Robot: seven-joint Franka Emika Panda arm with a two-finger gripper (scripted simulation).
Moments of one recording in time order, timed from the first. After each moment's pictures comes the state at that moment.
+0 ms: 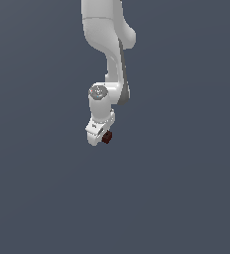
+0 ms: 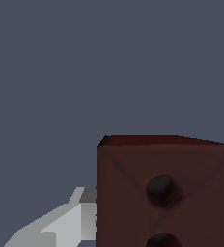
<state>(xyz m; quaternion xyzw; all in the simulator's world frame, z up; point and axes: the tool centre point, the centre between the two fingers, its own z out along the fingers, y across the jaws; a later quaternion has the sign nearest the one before) -0.099 -0.062 0.028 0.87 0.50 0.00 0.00</state>
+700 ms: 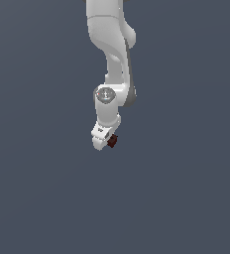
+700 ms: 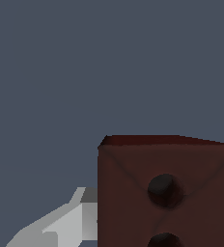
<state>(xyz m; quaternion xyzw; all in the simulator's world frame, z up) -0.071 -0.032 0.037 0.87 0.50 0.00 0.00</state>
